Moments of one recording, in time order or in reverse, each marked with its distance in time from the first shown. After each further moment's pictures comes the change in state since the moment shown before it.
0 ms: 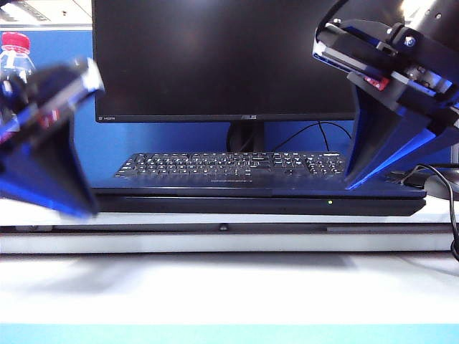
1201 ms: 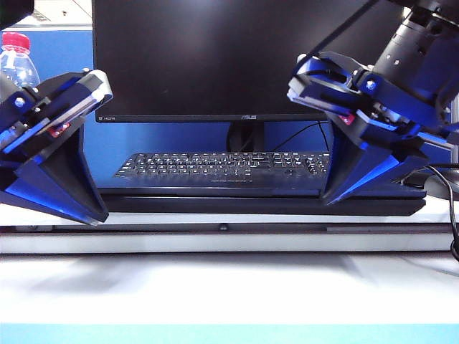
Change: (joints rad) left arm 0.001 0.034 0.000 0.053 0.000 0.022; right arm -0.035 0.138 0.000 0.161 0.026 -0.039
